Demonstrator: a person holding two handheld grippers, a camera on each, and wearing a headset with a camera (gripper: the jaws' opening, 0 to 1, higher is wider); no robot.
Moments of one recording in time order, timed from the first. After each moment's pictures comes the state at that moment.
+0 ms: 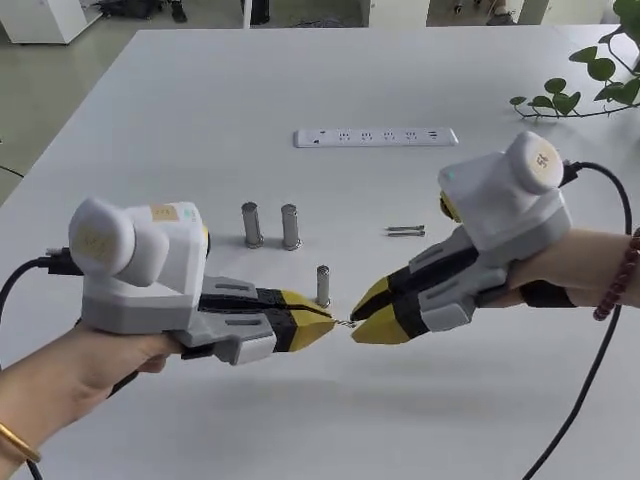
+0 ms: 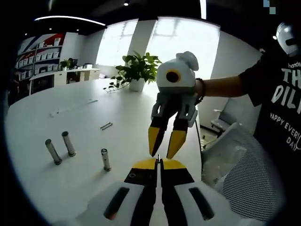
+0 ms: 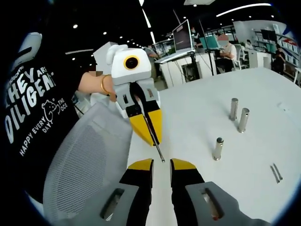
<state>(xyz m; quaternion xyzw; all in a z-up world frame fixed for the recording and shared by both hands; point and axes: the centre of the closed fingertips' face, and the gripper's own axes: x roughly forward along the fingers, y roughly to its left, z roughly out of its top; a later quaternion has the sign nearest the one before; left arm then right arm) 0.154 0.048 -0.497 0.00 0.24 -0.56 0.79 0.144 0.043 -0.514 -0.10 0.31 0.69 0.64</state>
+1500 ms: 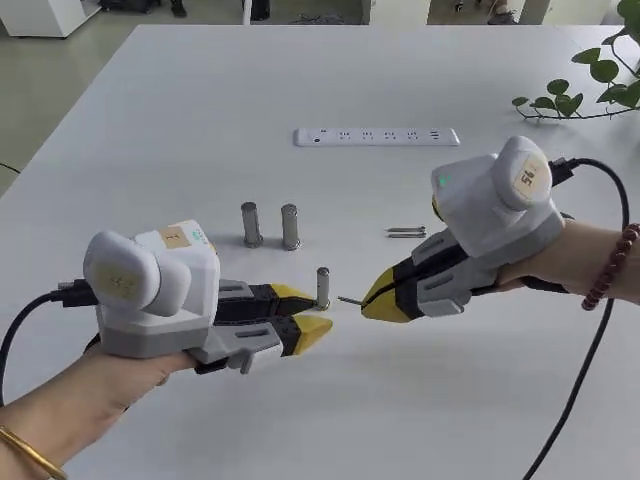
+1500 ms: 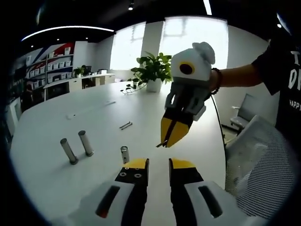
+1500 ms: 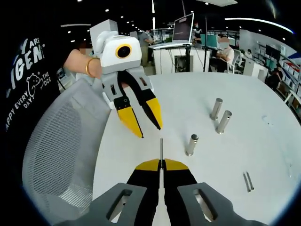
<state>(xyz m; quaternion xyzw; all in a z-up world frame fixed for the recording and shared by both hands) 0.190 0.061 -0.523 0.05 0.21 -0.48 0.85 0.191 0.030 -0.538 -0.24 0.29 0.64 0.67</state>
